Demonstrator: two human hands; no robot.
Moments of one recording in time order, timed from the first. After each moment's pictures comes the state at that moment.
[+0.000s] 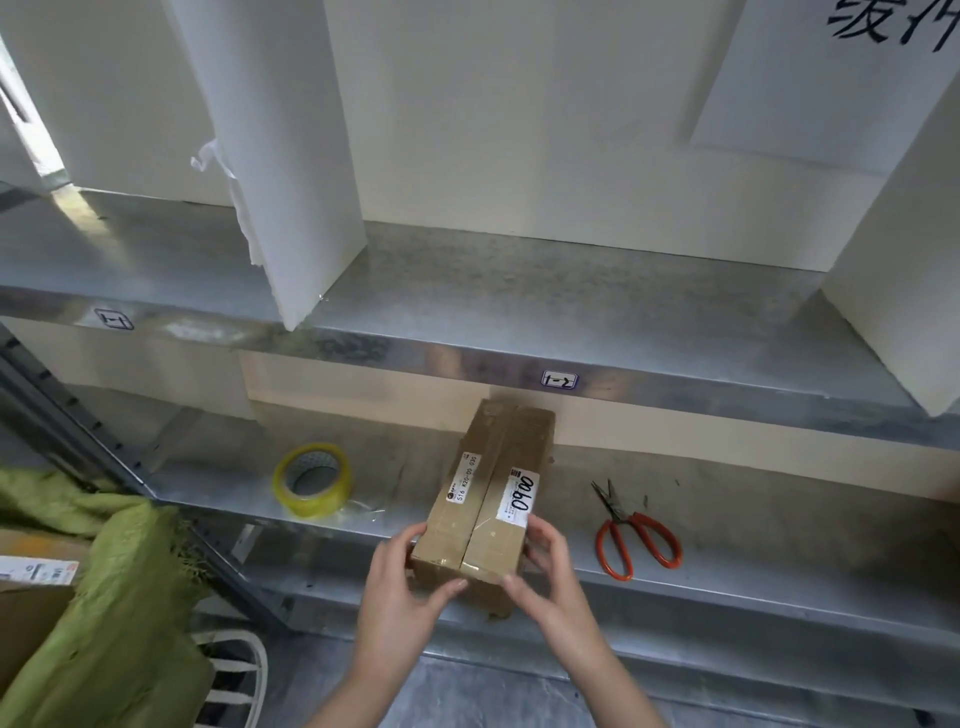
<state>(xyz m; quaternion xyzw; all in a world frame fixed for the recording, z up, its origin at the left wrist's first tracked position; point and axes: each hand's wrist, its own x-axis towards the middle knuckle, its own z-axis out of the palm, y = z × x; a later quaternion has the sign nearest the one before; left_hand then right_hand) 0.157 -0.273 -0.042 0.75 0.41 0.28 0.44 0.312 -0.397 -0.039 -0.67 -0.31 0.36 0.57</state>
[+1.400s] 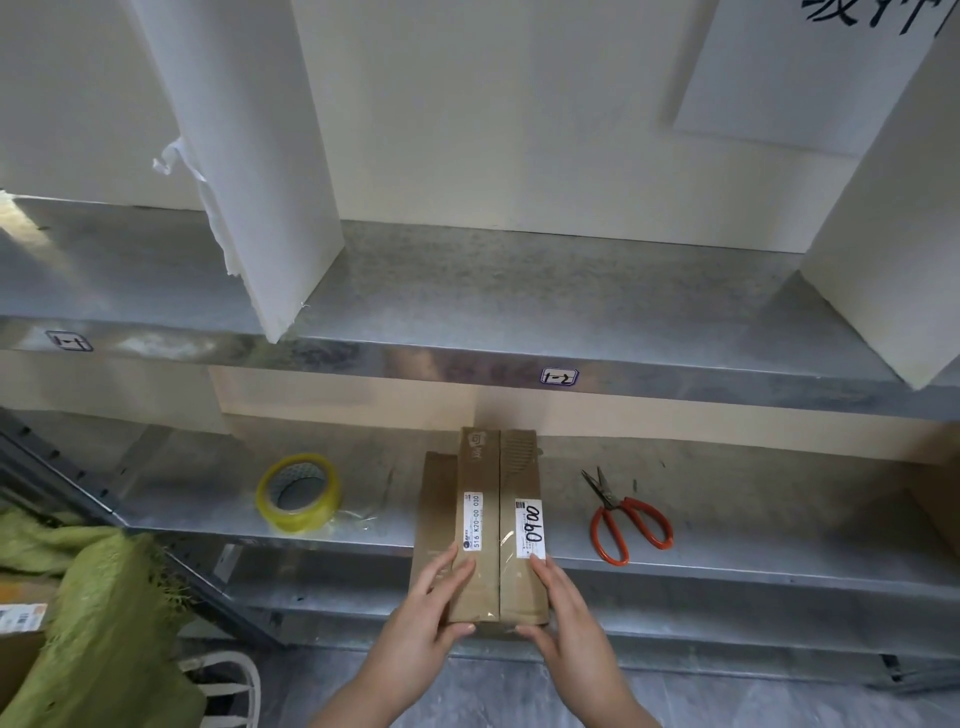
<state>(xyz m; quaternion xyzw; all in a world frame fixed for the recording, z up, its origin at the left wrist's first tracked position) 0.153 -0.262 -0.073 0.87 0.23 0.06 0.43 0.299 -0.426 -0.070 -0.83 -0.38 0.24 0.32</state>
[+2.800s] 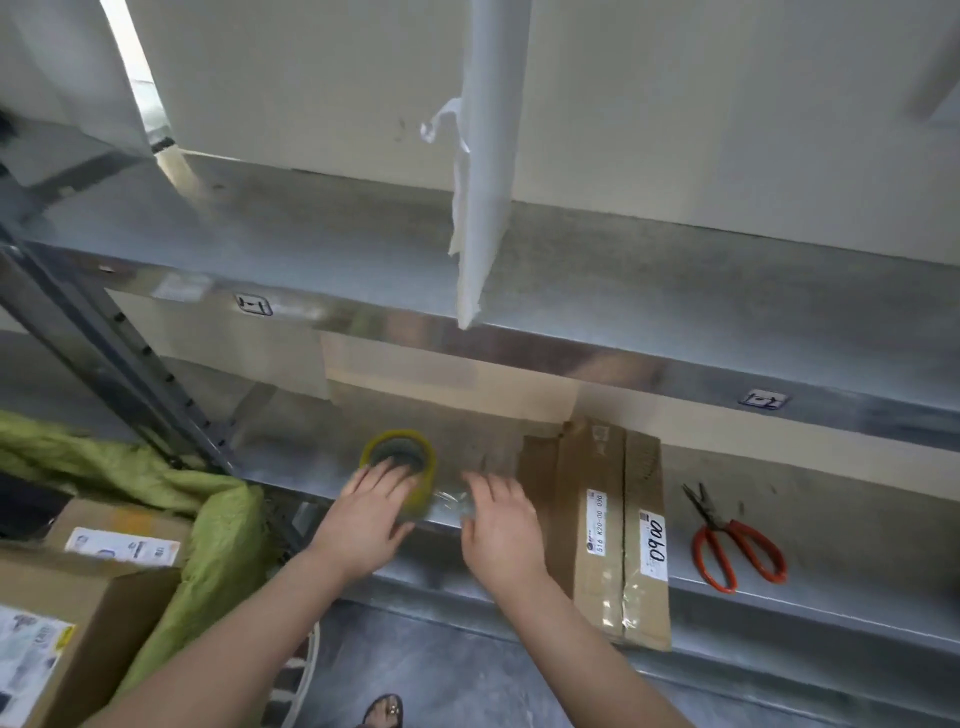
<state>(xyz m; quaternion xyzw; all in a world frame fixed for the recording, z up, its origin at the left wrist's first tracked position) 0.074 -0.084 -0.048 0.96 0.28 -0.03 0.05 0.223 -0.221 -0.032 -0.83 -0.52 0.11 0.14</state>
